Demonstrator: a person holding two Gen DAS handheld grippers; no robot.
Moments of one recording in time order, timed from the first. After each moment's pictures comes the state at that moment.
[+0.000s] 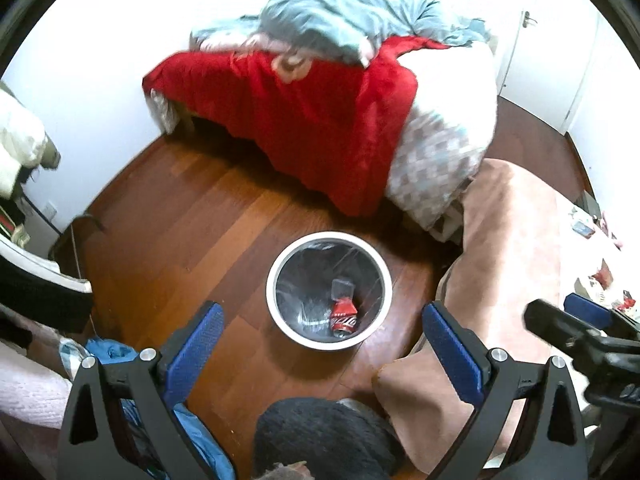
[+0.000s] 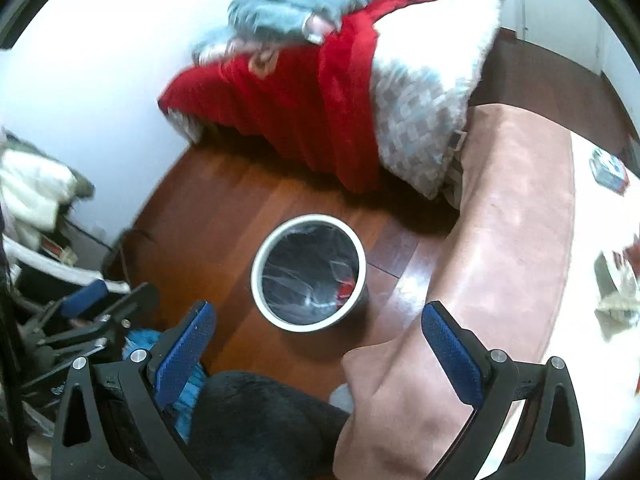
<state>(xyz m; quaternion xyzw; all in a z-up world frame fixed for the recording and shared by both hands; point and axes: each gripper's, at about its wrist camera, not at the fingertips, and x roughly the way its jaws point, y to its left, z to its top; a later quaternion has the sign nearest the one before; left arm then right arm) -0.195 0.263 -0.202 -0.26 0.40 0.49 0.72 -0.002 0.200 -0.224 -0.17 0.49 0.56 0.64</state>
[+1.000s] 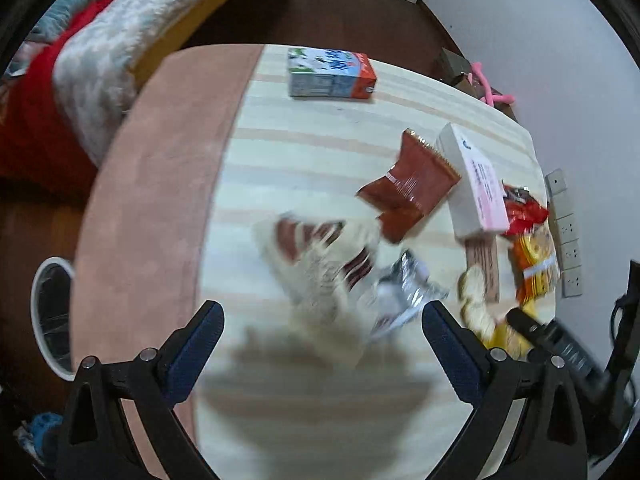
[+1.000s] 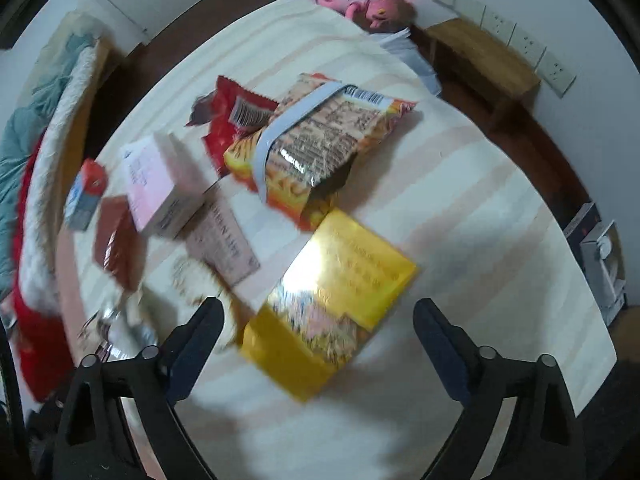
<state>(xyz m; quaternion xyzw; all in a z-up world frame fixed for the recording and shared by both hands) 0.238 0.125 -0.305 -0.27 0.55 0.22 0.76 0.372 -0.123 -0.357 0.07 0.63 0.08 0.77</state>
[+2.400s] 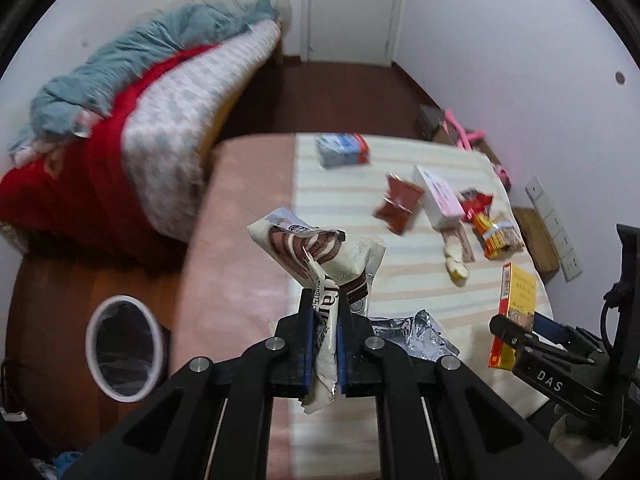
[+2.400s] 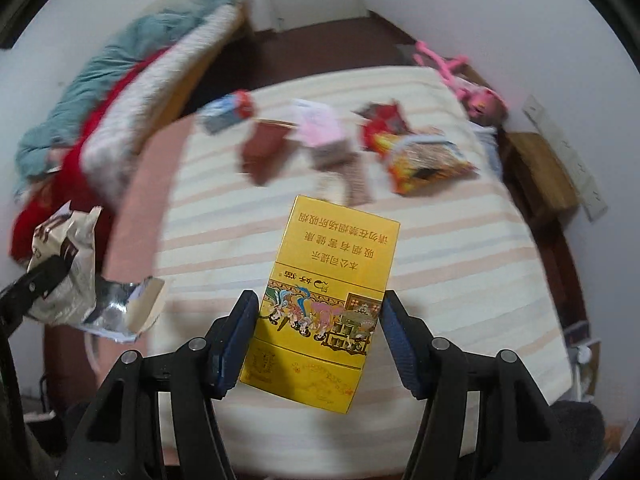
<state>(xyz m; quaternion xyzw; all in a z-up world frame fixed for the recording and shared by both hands) 0.079 0.084 -0.187 -0.15 0.44 0.25 0.85 0.215 -0.102 -0.257 -0.06 0.52 0.28 0.80</state>
